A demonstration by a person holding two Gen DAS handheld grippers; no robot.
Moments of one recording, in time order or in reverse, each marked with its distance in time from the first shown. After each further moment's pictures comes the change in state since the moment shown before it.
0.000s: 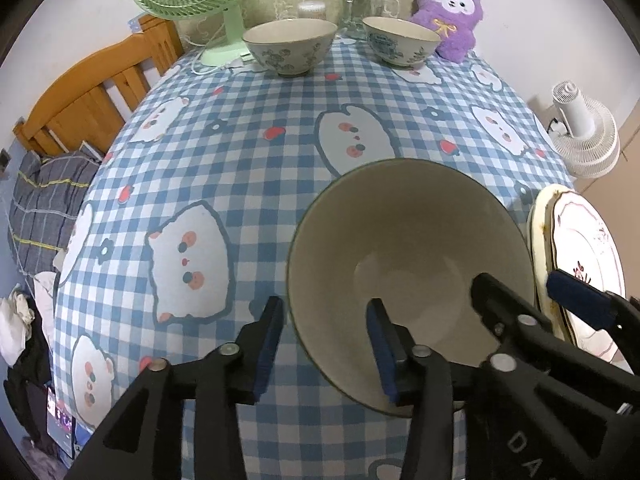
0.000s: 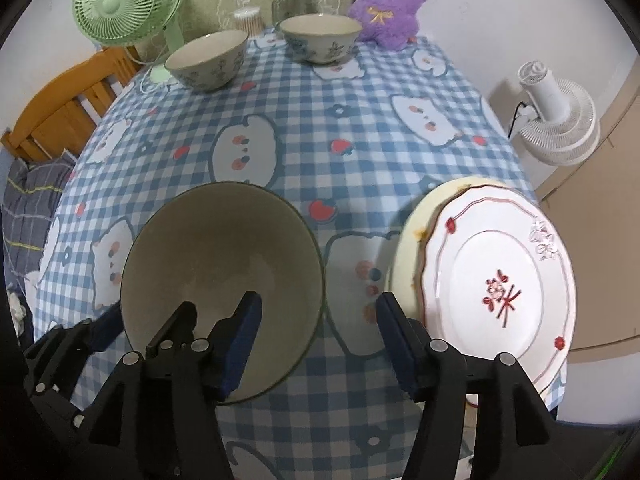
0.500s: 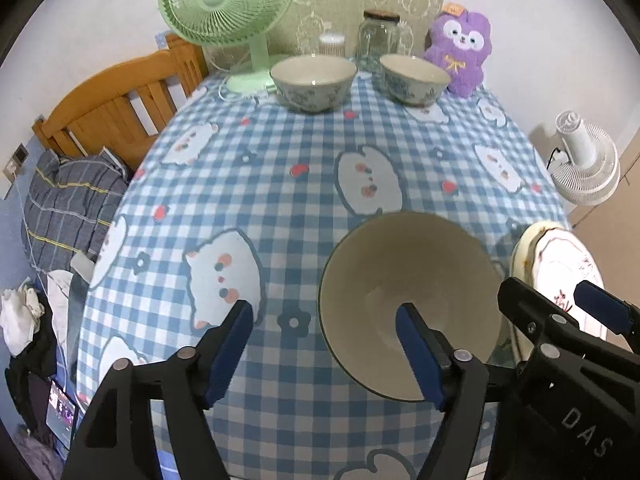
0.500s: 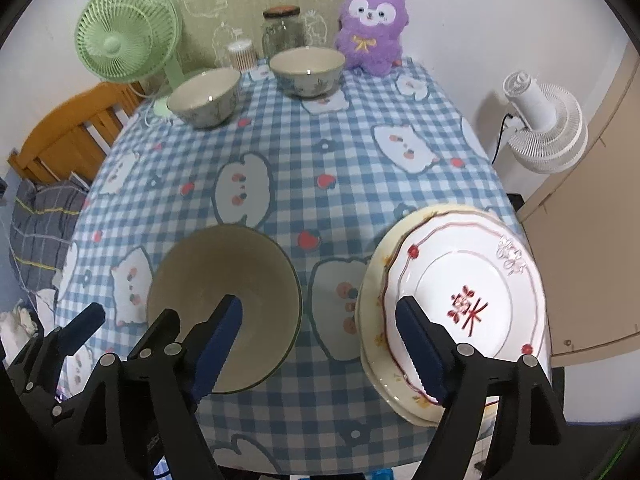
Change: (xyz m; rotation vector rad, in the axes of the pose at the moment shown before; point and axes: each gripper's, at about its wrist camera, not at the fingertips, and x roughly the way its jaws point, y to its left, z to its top) left arm -0.045 0.008 0.010 -0.045 -0.073 0.024; right arm -0.049 -0.019 0.013 0.030 -0.082 0.032
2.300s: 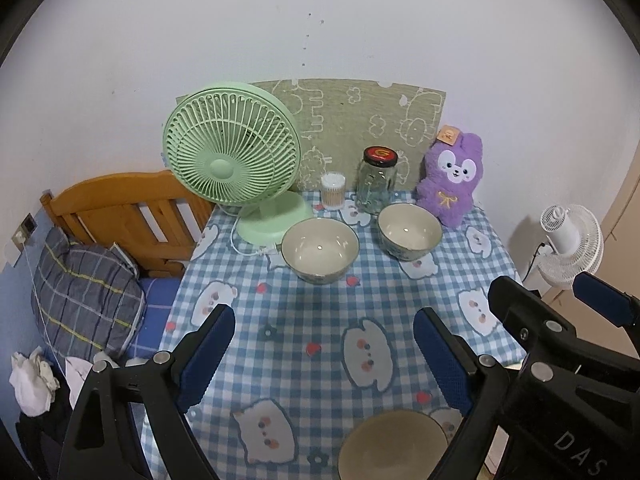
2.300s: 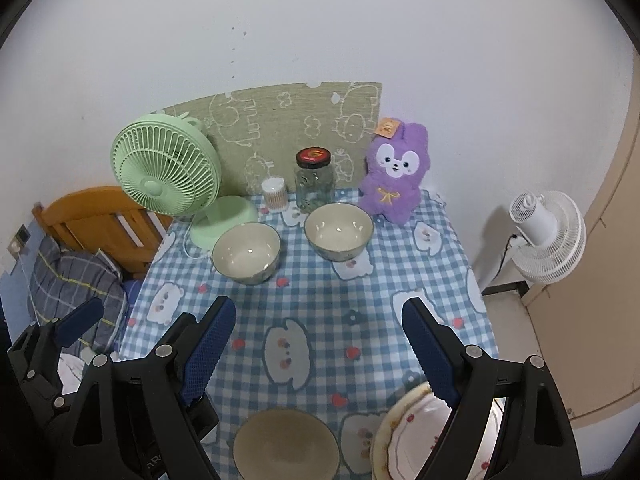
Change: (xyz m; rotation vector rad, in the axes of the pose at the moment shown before) left arm -0.083 0.015 0.146 0.025 -0.264 -0.004; right arm -0.081 0.040 0.143 -0.036 -0.270 0.039
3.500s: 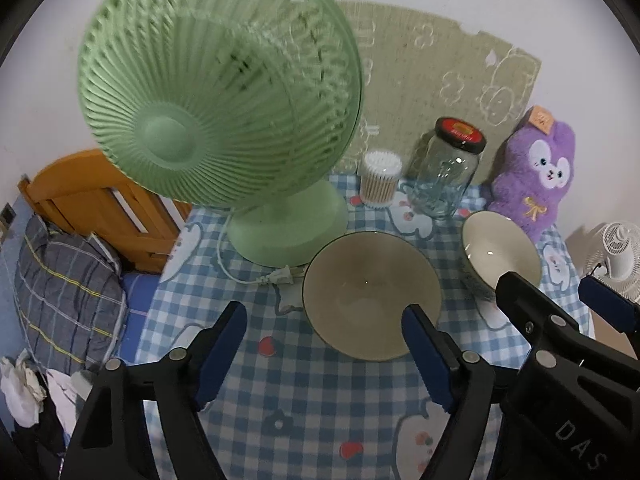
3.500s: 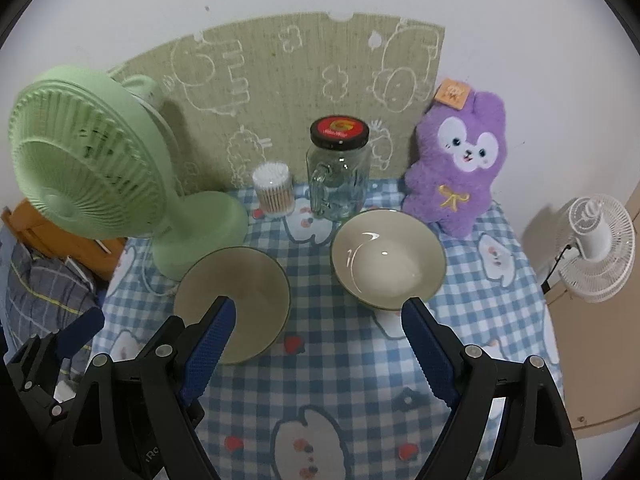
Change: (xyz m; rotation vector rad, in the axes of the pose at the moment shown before) left arm 0.190 0.044 0.054 -0.049 0.118 0.028; right arm 0.213 0.037 0.053 0.007 0.091 -0.023
